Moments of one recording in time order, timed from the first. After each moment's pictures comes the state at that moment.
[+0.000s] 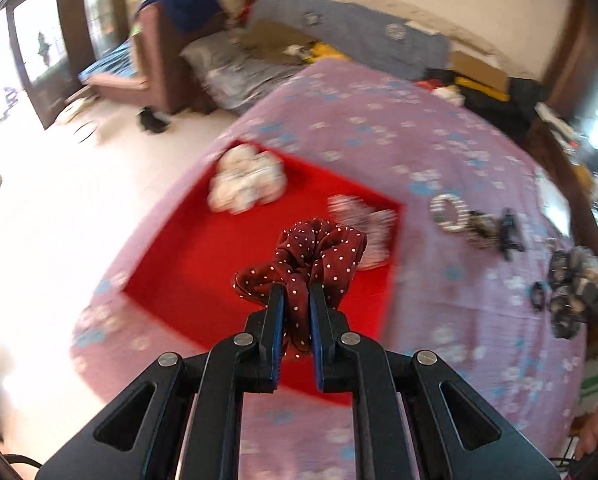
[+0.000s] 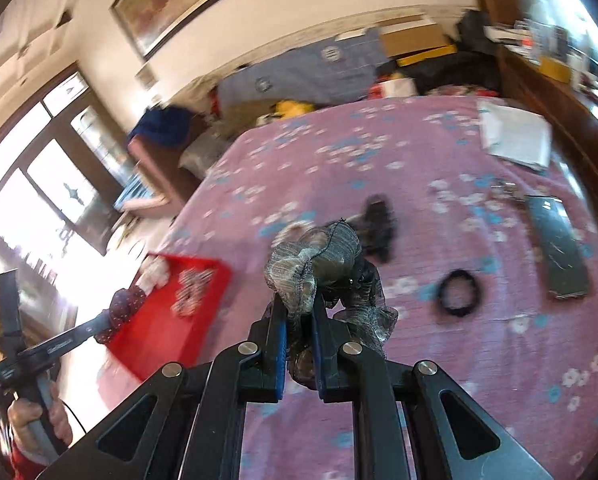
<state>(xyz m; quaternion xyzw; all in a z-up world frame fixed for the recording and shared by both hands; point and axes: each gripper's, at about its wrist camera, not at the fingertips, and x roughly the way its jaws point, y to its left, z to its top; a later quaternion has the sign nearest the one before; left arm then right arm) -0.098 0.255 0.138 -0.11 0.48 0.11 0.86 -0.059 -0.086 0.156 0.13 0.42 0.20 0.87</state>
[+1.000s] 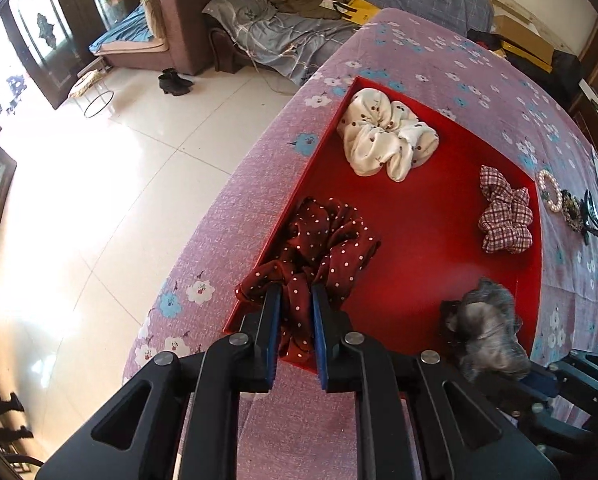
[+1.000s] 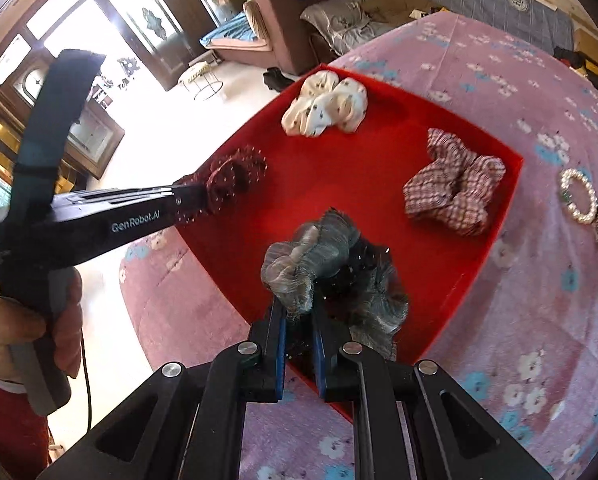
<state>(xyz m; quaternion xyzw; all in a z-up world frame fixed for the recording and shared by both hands) -0.076 0.365 0.072 -0.09 0.55 0.12 0.82 -0.072 0.199 0.059 -0.05 0.54 0.36 0.76</state>
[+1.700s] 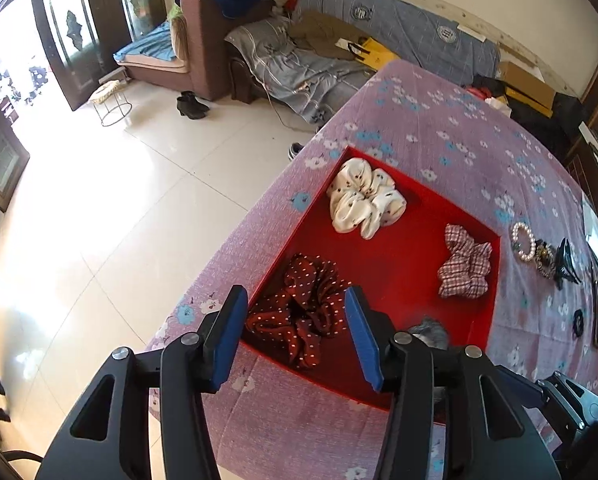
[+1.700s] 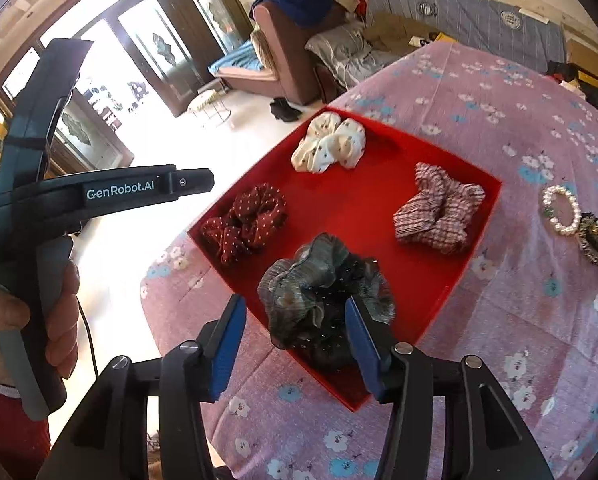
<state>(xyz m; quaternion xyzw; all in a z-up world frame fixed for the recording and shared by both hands) -0.088 0.351 0.135 -0.12 0.49 0.16 0.85 -0.086 0.168 0.098 -0.02 0.49 0.37 0.79</state>
